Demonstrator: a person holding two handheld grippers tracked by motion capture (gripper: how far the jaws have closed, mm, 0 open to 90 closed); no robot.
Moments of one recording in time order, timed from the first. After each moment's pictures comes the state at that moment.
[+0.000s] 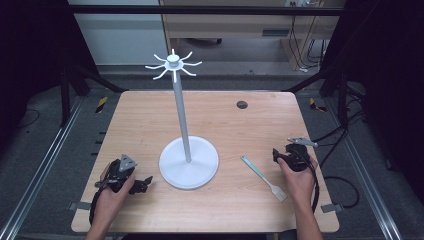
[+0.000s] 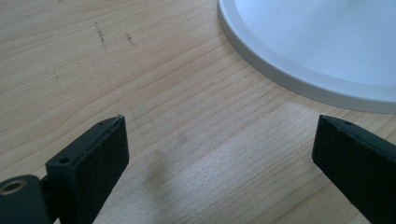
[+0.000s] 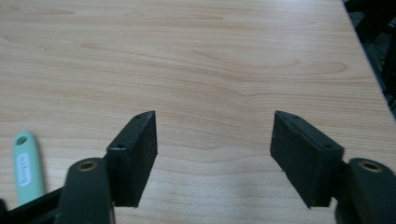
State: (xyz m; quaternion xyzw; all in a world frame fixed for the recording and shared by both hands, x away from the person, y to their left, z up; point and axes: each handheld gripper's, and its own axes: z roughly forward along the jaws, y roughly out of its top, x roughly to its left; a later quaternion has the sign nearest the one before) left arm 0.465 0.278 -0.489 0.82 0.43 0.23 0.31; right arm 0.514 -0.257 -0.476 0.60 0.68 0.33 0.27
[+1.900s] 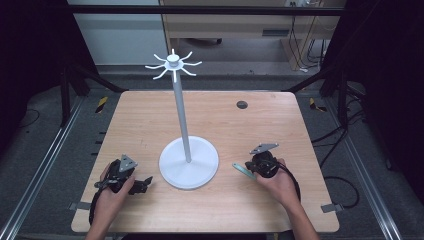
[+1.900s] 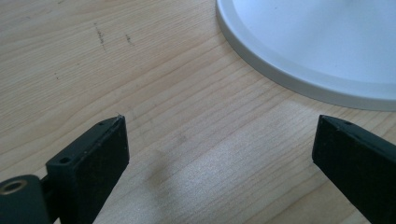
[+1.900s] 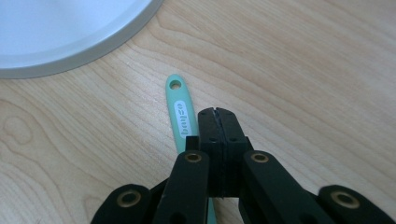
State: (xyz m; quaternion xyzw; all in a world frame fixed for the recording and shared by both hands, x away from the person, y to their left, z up) left arm 0.463 0.278 -0.488 0.82 0.42 0.23 0.31; right arm 0.501 -0.178 -0.477 0.41 0.84 0.31 0.15
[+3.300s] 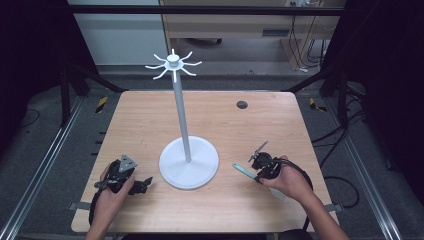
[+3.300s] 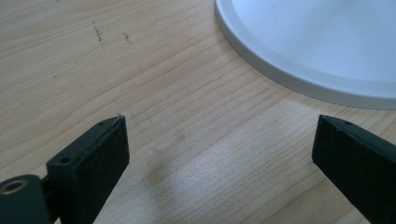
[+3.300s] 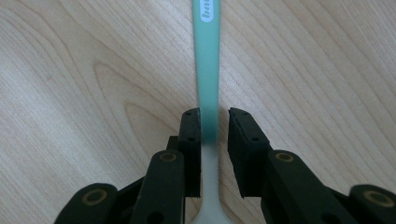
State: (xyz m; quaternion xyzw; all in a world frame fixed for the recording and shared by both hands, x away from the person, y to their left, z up) left arm 0.463 0.278 -0.488 0.82 0.42 0.23 0.31; right arm 0.500 -0.180 -0.463 0.33 0.93 0.12 0.07
